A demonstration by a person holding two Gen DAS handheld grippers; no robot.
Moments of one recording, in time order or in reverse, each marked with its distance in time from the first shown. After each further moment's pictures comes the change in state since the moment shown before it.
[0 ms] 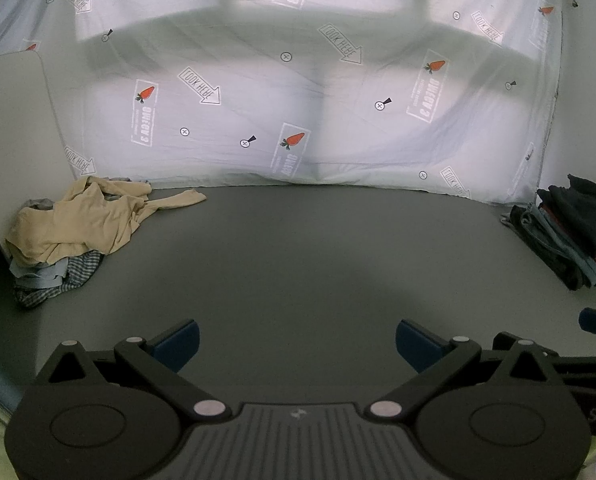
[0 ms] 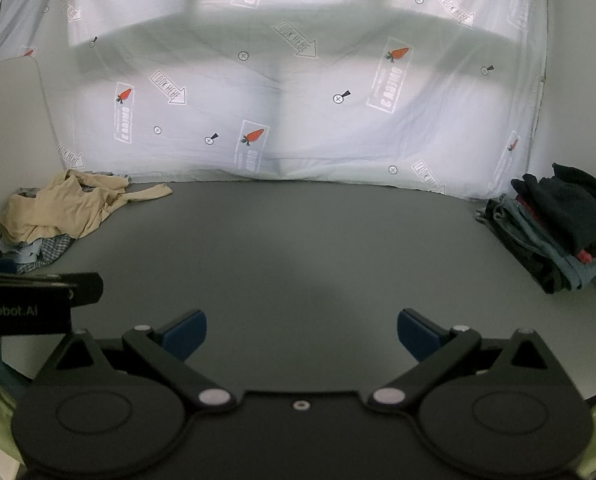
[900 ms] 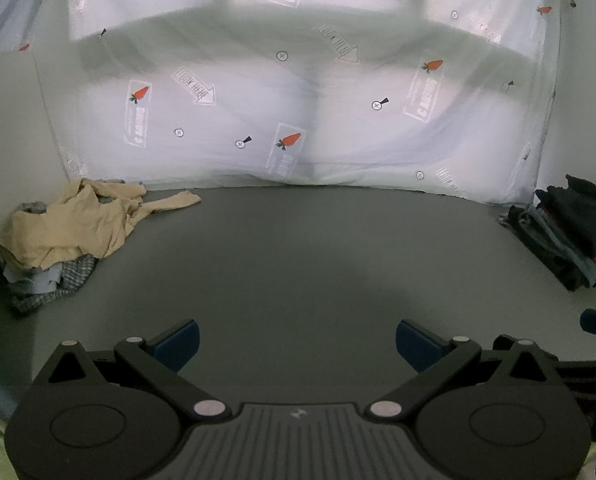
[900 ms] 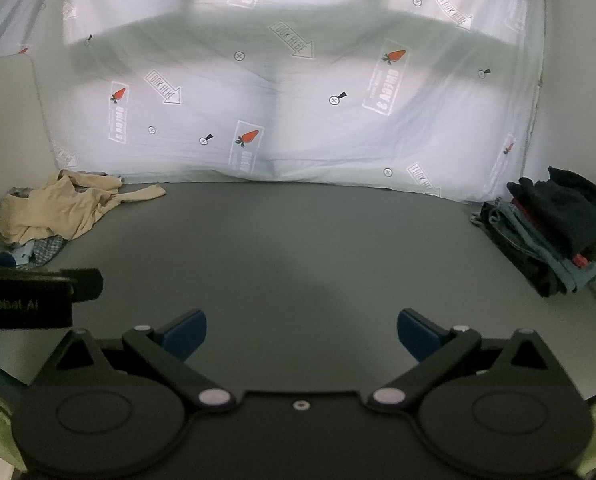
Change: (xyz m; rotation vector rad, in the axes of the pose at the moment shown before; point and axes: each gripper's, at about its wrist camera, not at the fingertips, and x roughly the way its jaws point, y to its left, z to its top) left arm 0.009 0.001 0.005 0.019 0.005 -0.017; right arm 0.006 0.007 0.005 -0.006 -0.002 -0.031
